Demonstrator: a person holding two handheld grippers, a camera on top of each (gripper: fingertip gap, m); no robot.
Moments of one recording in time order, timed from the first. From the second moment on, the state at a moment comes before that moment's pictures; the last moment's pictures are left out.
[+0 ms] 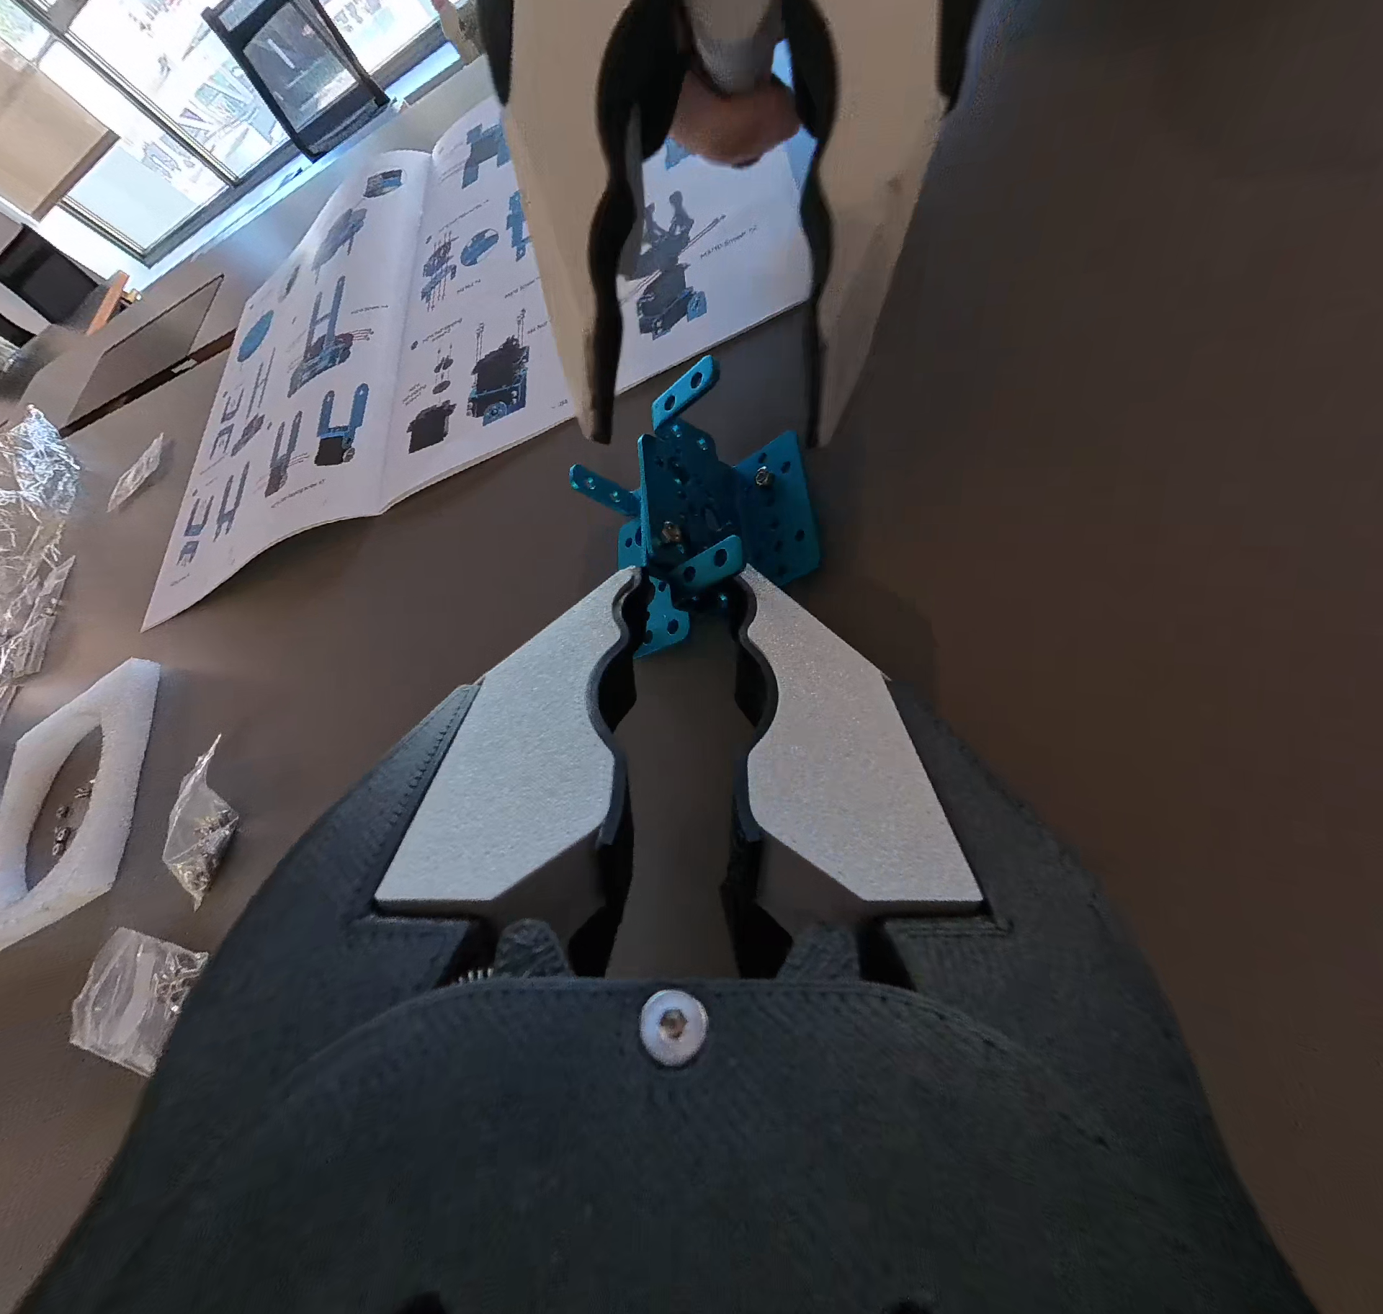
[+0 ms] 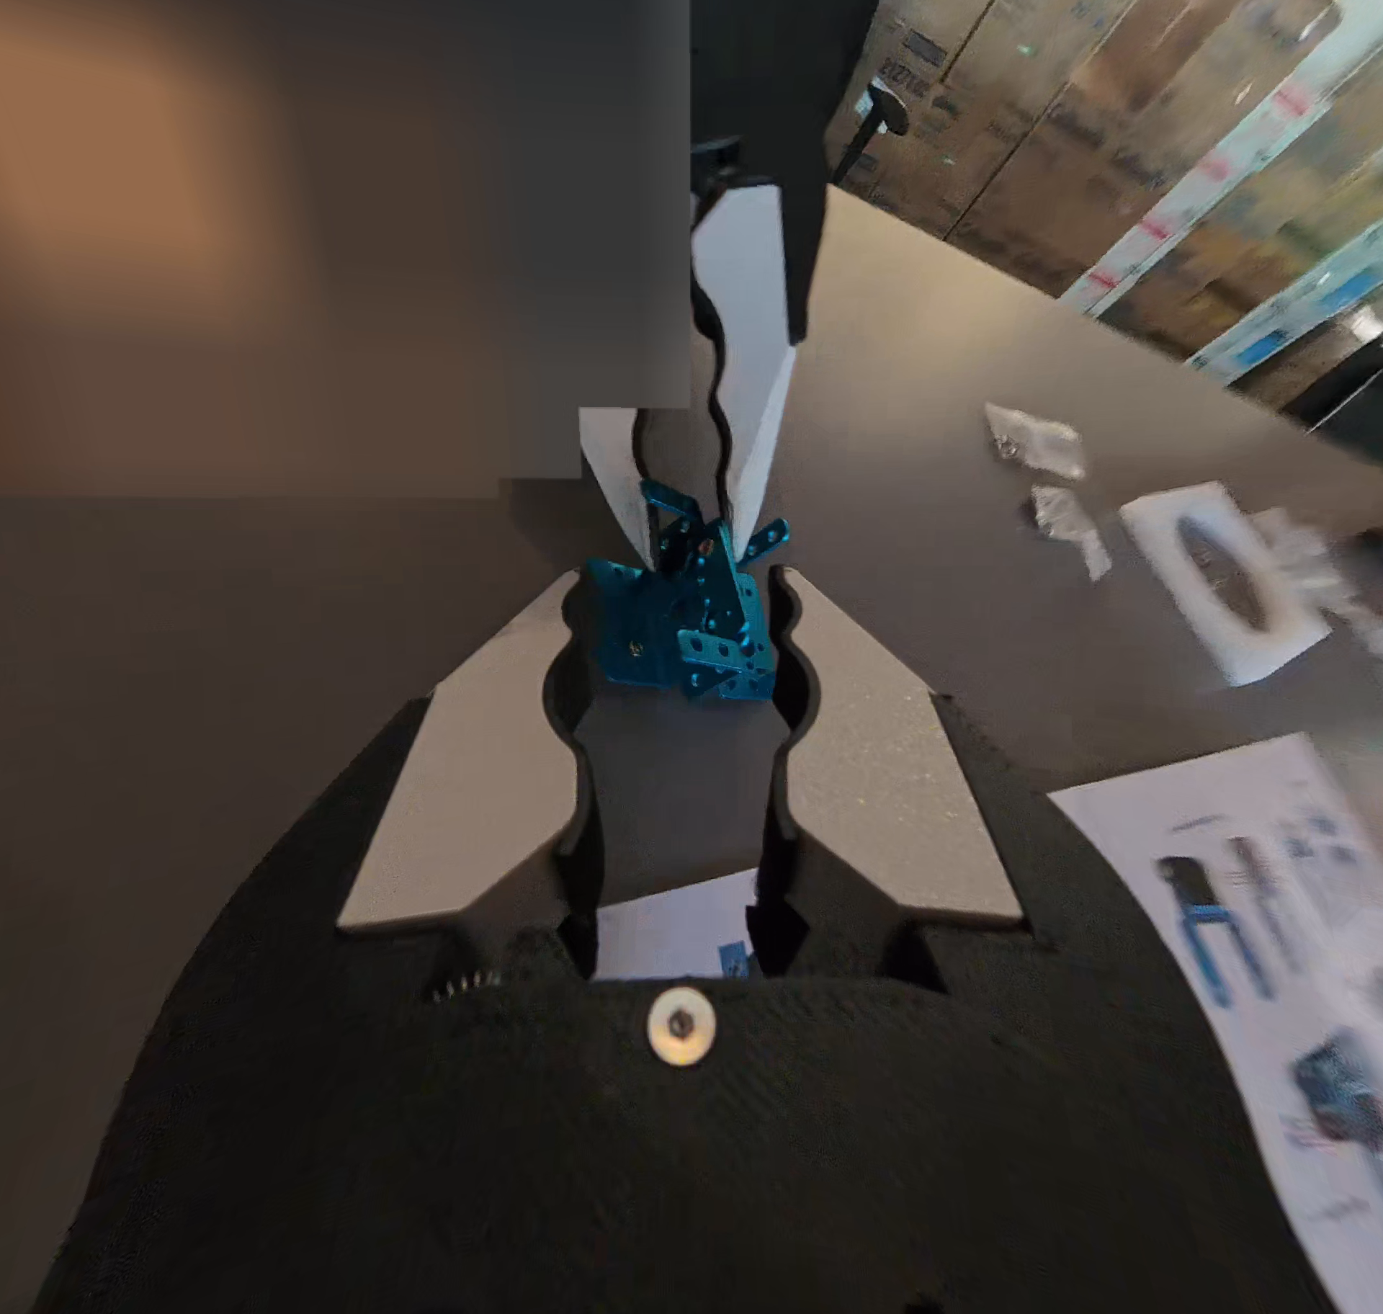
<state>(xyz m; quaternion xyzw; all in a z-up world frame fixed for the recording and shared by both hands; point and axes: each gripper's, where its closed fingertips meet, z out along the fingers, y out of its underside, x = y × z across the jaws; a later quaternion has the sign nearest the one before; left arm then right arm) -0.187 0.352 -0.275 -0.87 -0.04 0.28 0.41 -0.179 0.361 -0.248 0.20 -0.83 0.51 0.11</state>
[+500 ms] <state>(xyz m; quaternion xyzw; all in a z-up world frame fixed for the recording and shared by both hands) -0.176 0.358 -0.267 -0.84 0.08 0.38 0.37 -0.179 0.362 -0.260 0.16 -0.86 0.48 0.01</state>
